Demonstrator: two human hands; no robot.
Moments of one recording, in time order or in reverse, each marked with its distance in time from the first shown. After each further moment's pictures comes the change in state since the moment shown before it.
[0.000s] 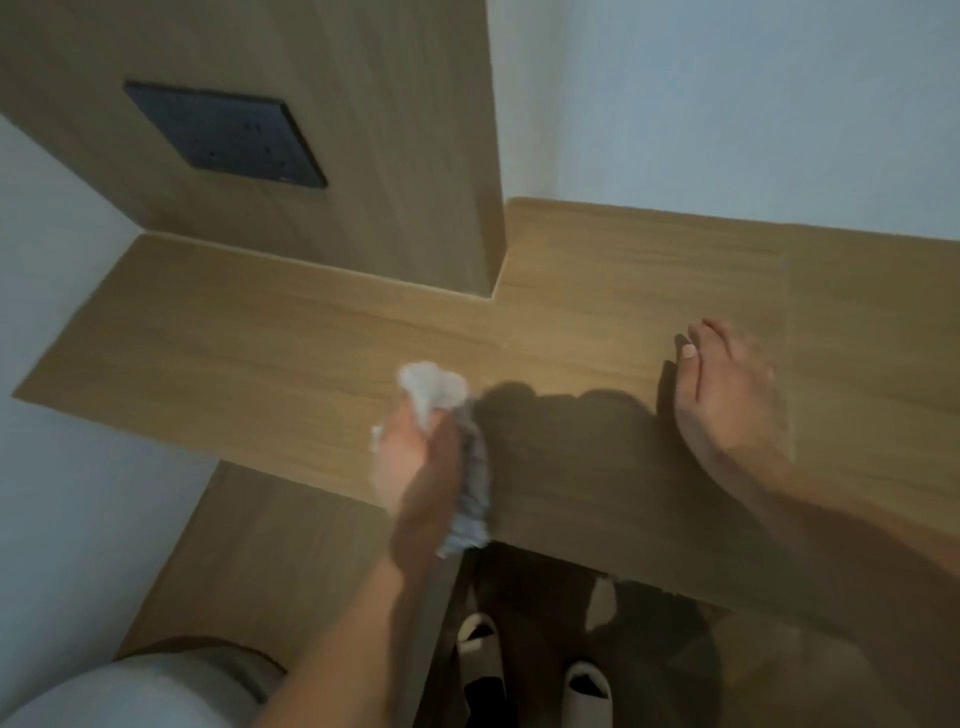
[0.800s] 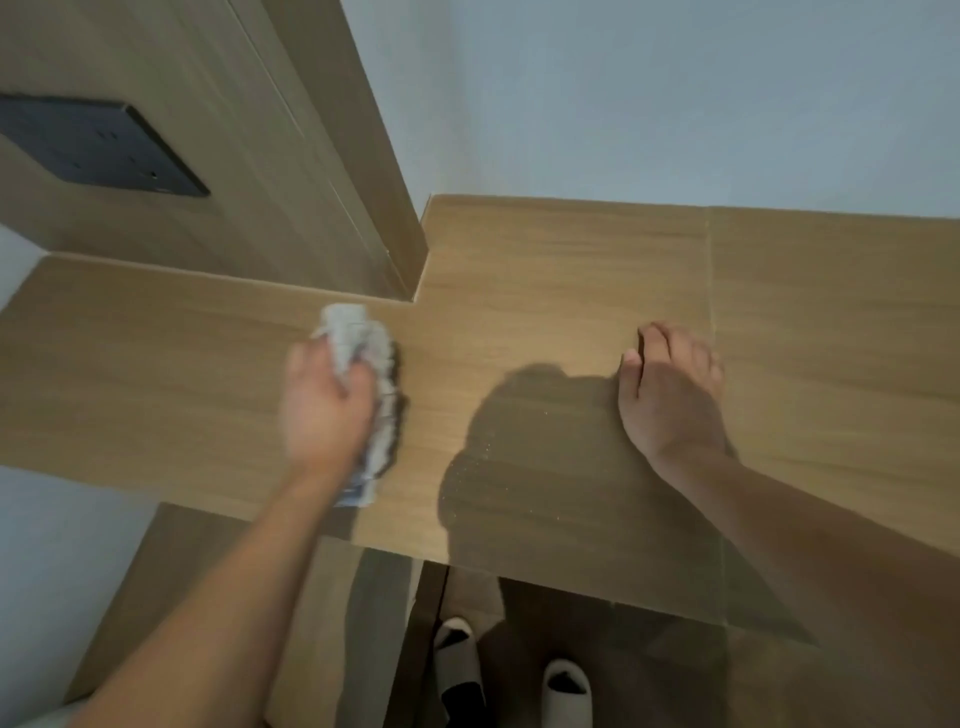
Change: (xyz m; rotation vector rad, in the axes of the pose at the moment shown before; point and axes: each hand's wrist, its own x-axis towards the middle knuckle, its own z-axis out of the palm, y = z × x) left_hand 0.061 0.015 0.023 0.191 -0.071 0.340; right_hand 0.010 0.049 0.019 -0.114 -0.038 0.019
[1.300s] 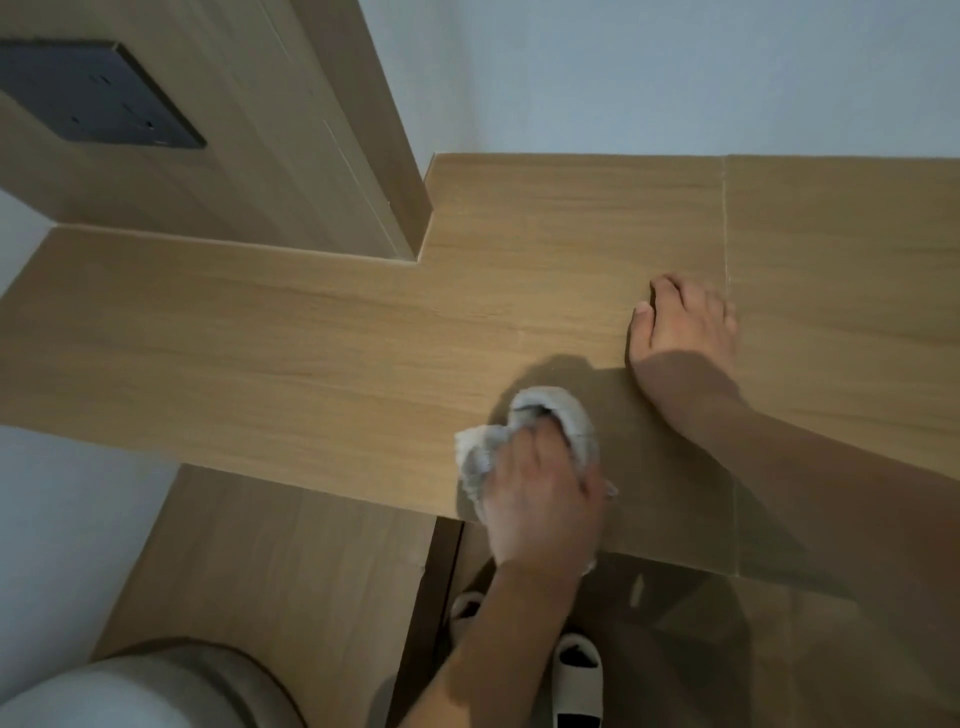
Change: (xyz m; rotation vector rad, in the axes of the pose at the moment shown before) left_hand -0.162 0.110 0.067 0.120 -0.240 0.122; right_hand 0.003 0.004 0.008 0.041 0.018 0.005
